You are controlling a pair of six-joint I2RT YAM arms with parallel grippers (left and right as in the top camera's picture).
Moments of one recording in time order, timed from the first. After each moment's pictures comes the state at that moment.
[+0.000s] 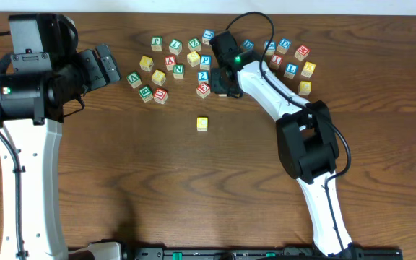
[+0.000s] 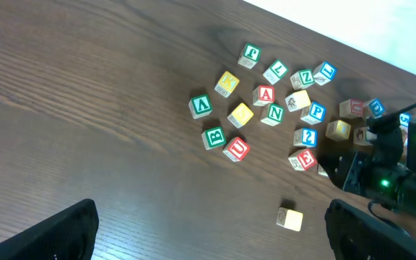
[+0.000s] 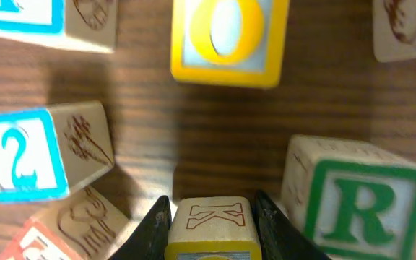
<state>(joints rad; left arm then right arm) 0.07 1.45 1.71 -1.14 0.08 -0.29 0.48 2.41 1.99 -0.79 0.02 0.48</state>
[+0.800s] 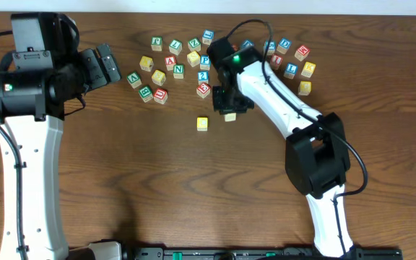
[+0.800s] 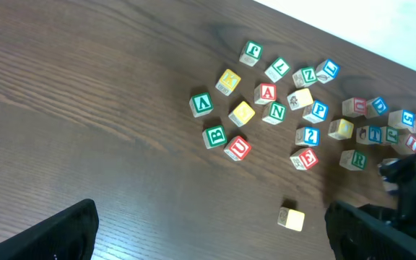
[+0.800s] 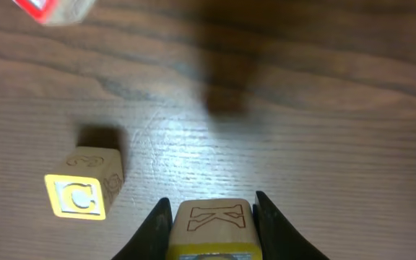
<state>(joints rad) 0.07 1.47 1.71 -1.14 0.08 -0.29 0.54 2.26 1.93 -1.17 -0.03 0.46</state>
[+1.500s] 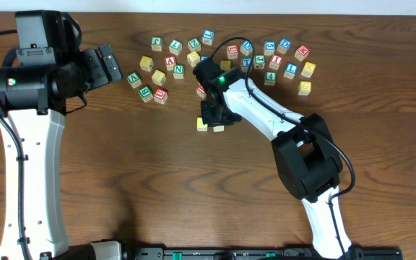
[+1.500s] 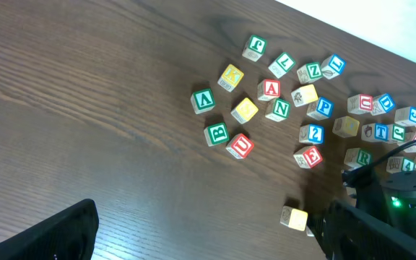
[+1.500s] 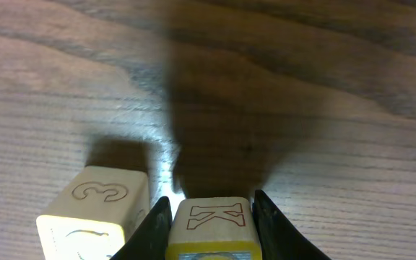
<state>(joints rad) 0.07 1.49 1.71 -1.14 0.08 -0.29 0.61 2.26 1.77 -0.96 -0.02 0.52</state>
